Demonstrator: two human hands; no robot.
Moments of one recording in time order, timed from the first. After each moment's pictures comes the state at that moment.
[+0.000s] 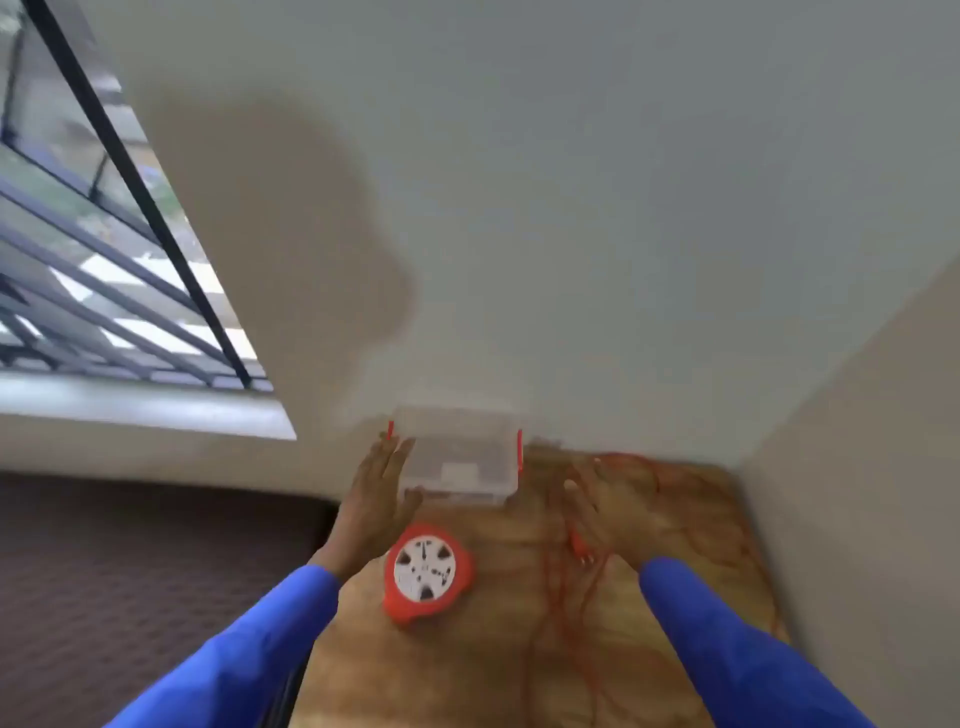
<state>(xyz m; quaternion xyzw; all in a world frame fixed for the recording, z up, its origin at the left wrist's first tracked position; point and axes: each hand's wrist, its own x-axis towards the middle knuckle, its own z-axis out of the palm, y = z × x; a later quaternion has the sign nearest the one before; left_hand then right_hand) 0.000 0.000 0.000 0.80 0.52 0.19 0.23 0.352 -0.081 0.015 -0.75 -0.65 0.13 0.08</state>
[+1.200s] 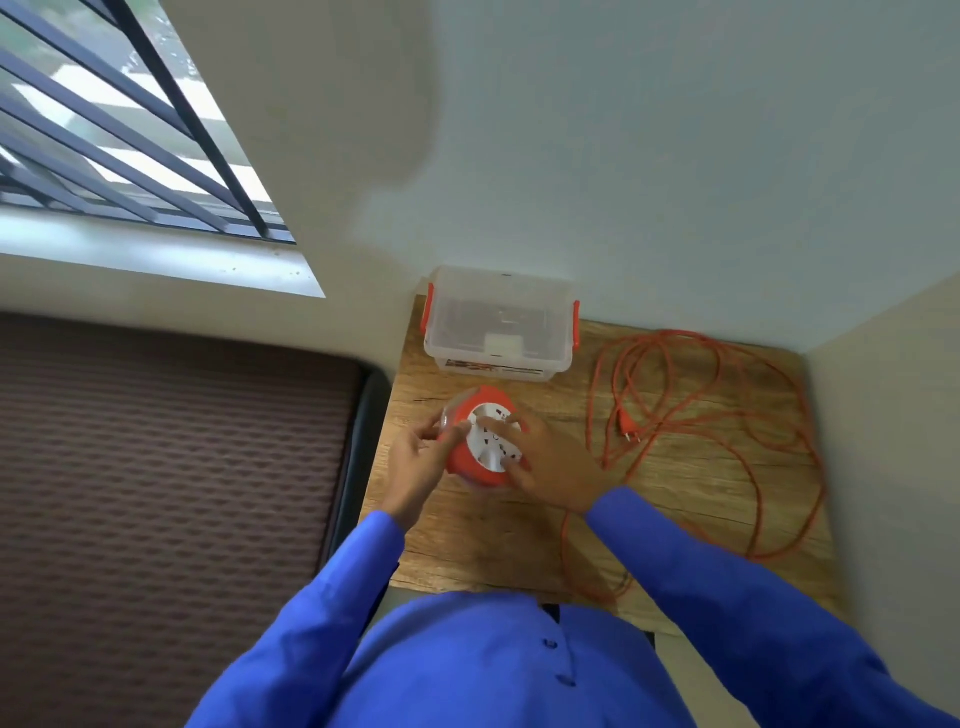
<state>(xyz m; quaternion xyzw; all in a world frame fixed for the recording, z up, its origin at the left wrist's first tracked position) -0.006 -0.081 -0.059 0.41 0.60 0.35 0.60 0.209 -0.101 -0.031 -0.58 -0.77 0.26 0.03</state>
